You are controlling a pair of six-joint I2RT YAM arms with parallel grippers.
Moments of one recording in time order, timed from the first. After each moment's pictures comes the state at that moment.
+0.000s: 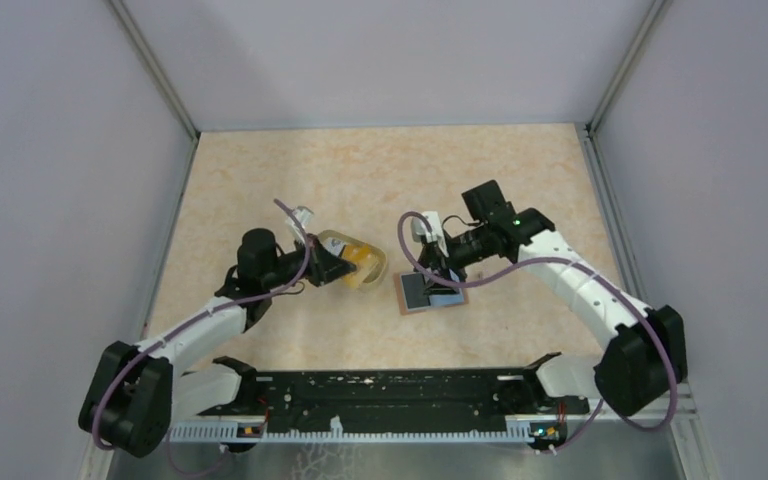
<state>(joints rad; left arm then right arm) -0.38 1.11 0.46 0.36 0.62 -0.53 0.50 1.33 1.06 -0.83 -0.97 -0.89</state>
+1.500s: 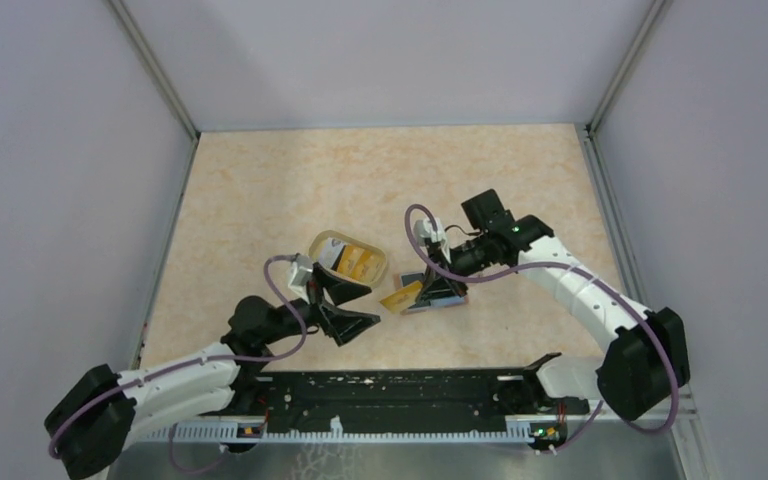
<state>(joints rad) -0.84 0.85 0.13 0.90 0.37 -0.58 0.53 1.28 1.00 -0.82 -1.12 -0.77</state>
